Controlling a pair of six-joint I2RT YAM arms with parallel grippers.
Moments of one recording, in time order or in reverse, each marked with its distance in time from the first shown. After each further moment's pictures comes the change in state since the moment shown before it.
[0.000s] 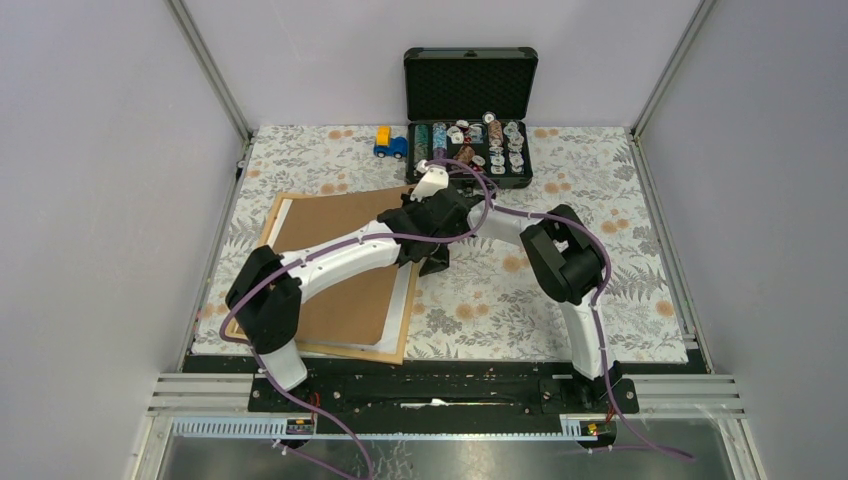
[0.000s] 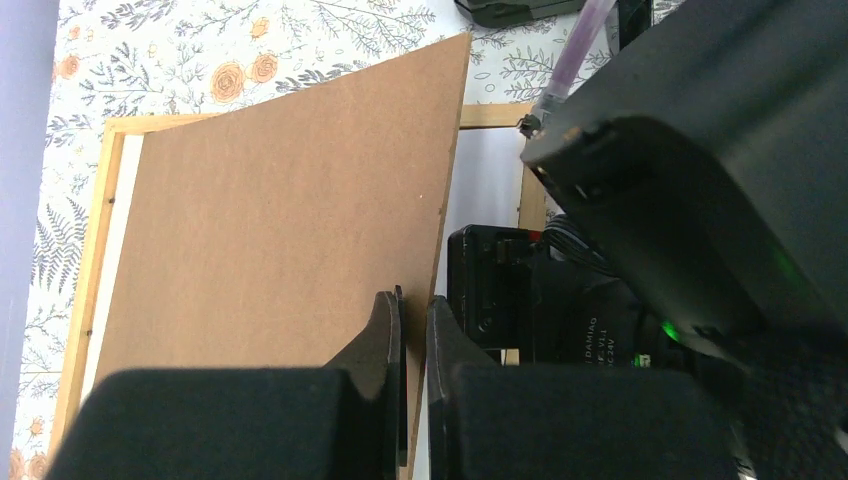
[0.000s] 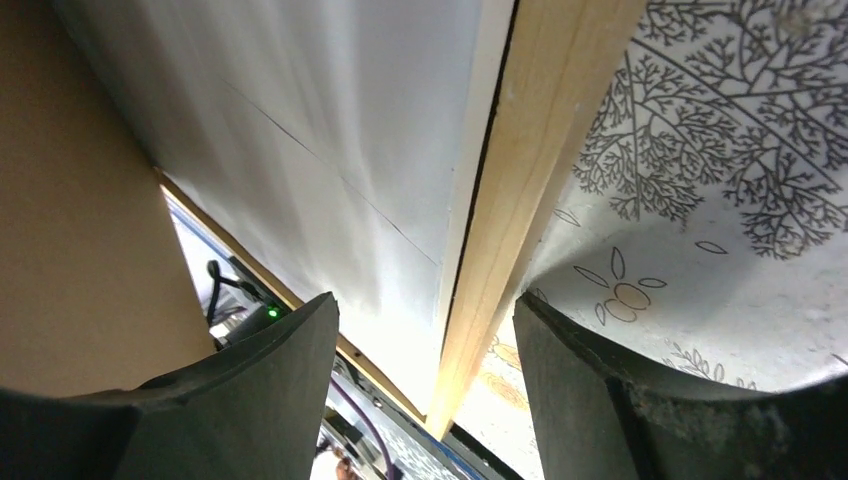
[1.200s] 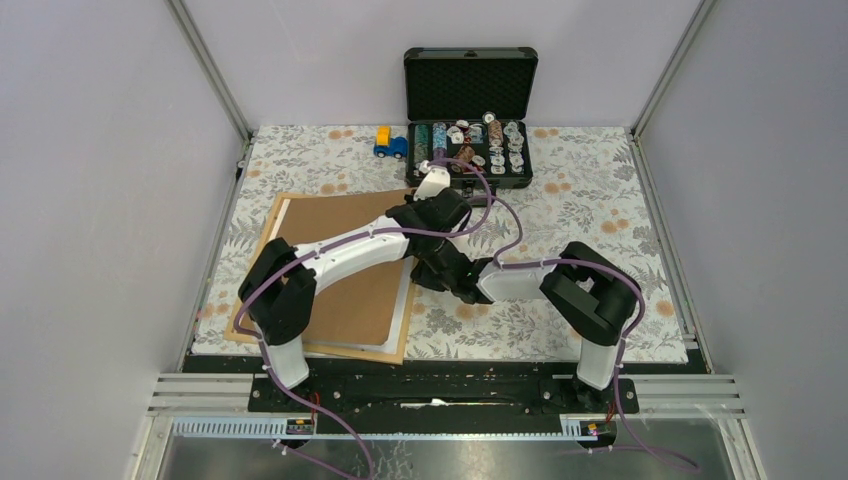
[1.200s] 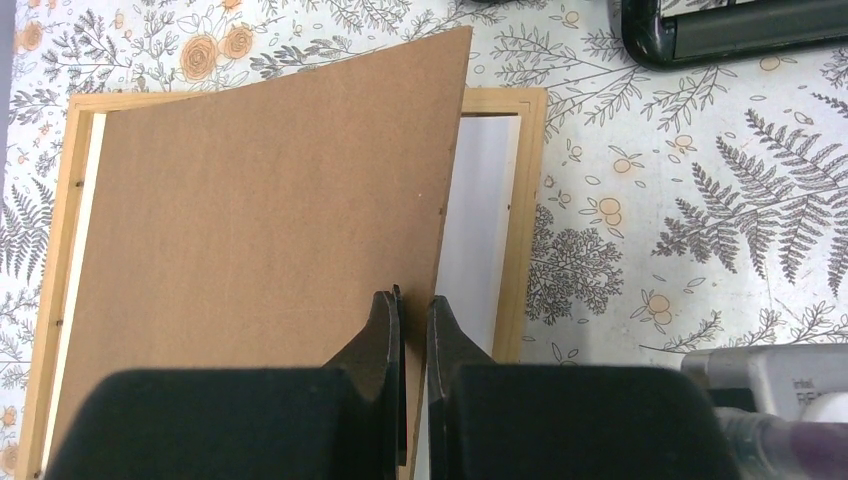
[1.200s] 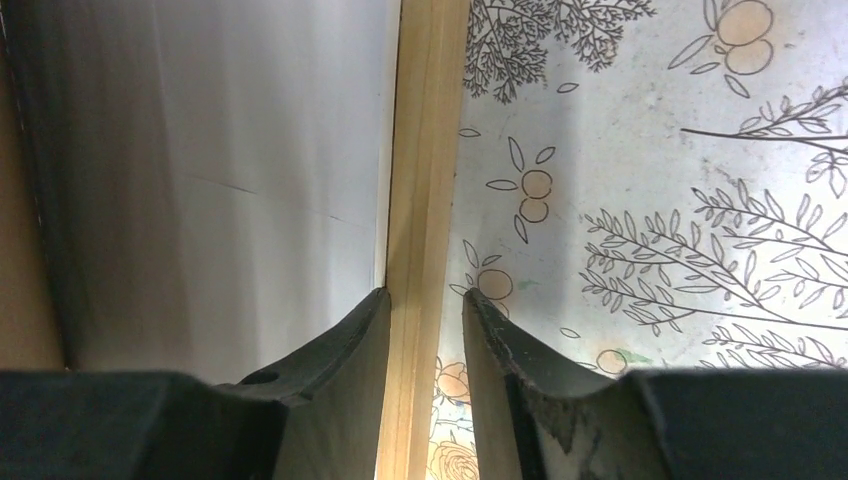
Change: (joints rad) left arm 0.011 0.076 0.043 -0.028 0.032 -0.052; right arm 0.262 -0.294 -0.507 0.513 0.793 0.207
